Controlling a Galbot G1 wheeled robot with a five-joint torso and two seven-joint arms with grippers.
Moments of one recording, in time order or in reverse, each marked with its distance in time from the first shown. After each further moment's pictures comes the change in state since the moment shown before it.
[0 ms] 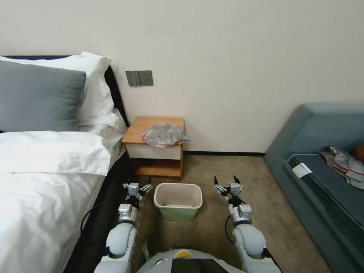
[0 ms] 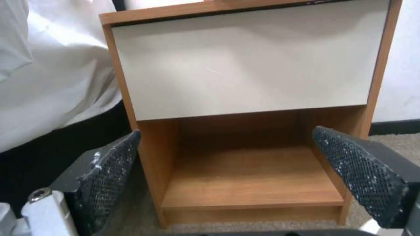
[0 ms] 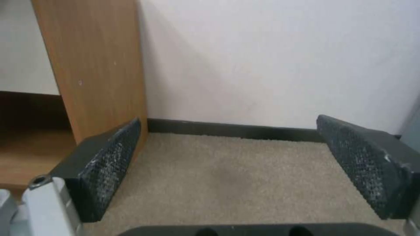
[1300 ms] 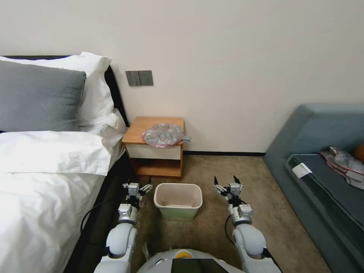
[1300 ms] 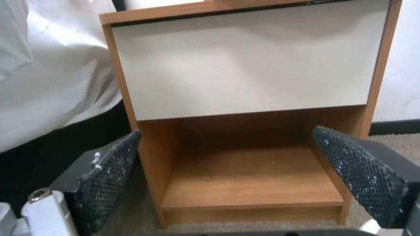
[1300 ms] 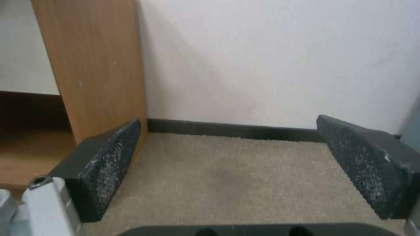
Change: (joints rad) left arm 0.000 0.000 0.000 0.000 0.000 0.000 0.000; right arm 0.000 0.000 0.000 0.000 0.000 0.000 0.000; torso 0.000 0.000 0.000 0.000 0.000
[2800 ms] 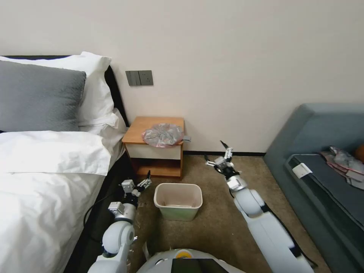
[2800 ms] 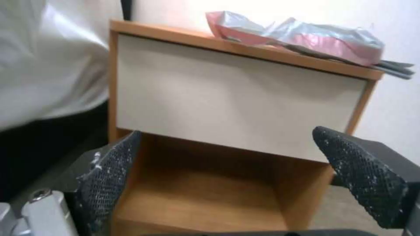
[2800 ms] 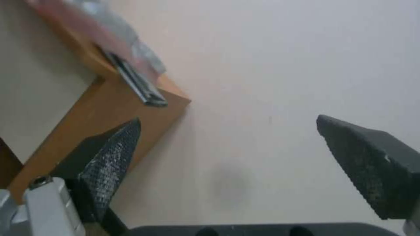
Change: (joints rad) left arm -0.009 0.049 -0.014 -0.049 -0.315 0.002 0.009; right arm 0.443 -0.375 -0.238 -0.164 -0.367 0.160 -0.012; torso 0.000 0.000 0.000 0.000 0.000
